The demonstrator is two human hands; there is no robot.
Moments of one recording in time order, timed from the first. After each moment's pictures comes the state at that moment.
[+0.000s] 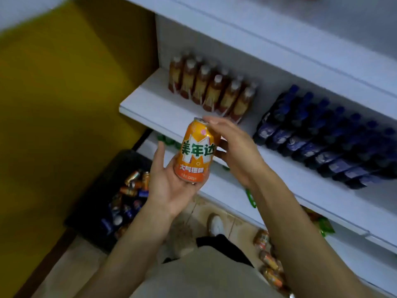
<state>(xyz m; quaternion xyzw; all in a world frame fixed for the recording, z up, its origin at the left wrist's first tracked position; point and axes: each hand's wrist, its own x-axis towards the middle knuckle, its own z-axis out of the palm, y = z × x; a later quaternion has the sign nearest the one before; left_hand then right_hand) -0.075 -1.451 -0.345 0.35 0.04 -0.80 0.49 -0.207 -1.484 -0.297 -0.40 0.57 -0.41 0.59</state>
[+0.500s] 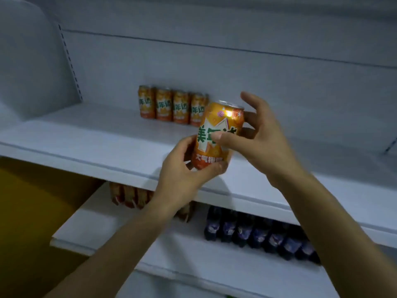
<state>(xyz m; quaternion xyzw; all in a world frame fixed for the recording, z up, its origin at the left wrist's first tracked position) -0.264 -1.586 -0.161 0.34 -0.66 -0.48 0.47 -0.410 -1.543 -0.100 -0.56 0.57 -0.55 0.25</state>
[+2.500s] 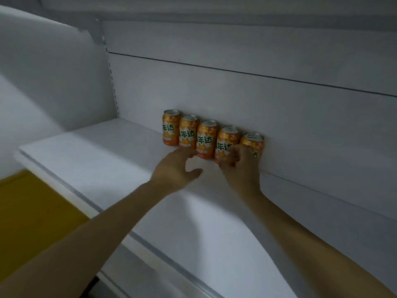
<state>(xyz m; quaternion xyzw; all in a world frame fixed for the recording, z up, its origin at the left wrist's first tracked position) -0.296 -1.786 -0.171 0.55 -0.77 -0.13 0.30 -0.474 -1.783 -0.185 -0.61 0.61 -0.49 0.11</state>
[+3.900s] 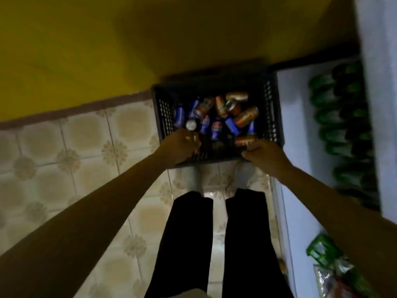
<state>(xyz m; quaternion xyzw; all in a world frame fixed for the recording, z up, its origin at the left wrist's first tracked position) 0.168 -1.456 -0.670 0.82 -0.12 -0.54 0.15 -0.007 -1.613 -0.689 -0.68 0.49 0.25 0.48</state>
